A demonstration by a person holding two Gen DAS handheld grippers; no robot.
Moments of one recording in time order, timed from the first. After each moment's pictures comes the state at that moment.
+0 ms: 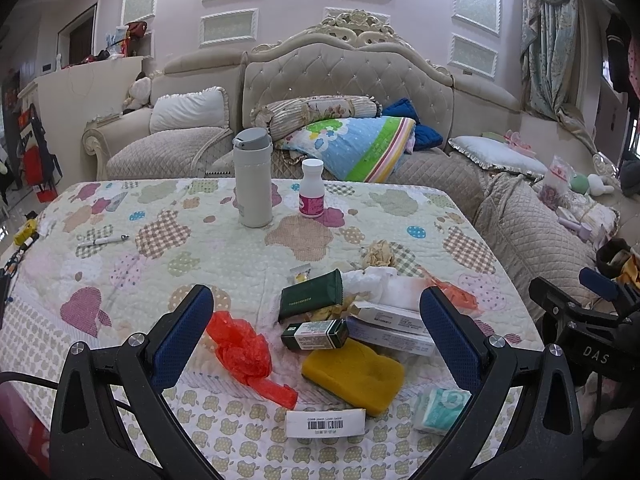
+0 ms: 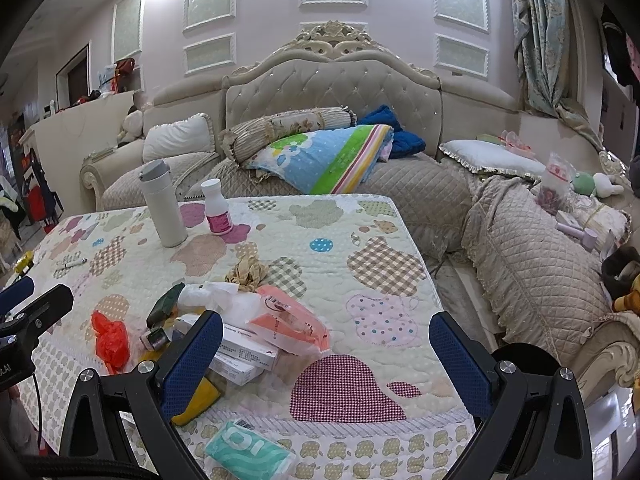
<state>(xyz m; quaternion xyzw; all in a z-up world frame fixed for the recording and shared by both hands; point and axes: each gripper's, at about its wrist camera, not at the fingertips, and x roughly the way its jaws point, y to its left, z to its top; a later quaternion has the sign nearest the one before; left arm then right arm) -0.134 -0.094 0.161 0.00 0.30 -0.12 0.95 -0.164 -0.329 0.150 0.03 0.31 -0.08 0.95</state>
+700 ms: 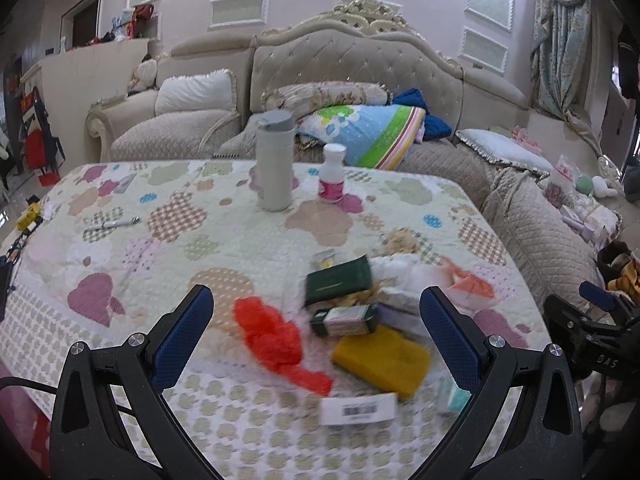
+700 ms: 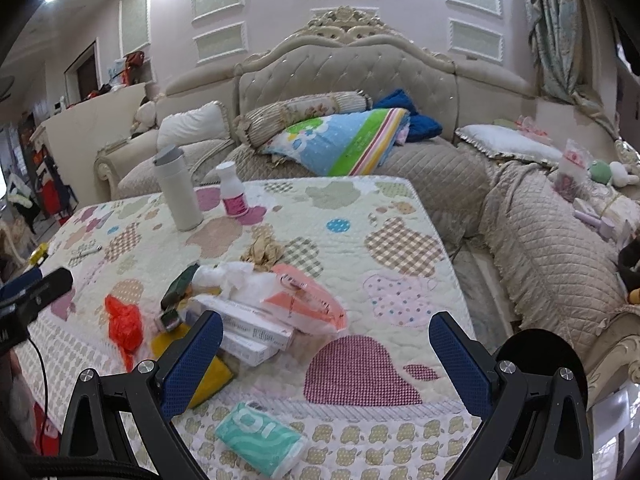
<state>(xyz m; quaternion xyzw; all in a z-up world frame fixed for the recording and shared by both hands) -0.123 -0.051 0.153 -0.02 0.33 -0.11 0.94 -0.169 -0.332 0.140 0.05 0.34 -0.03 0.94</state>
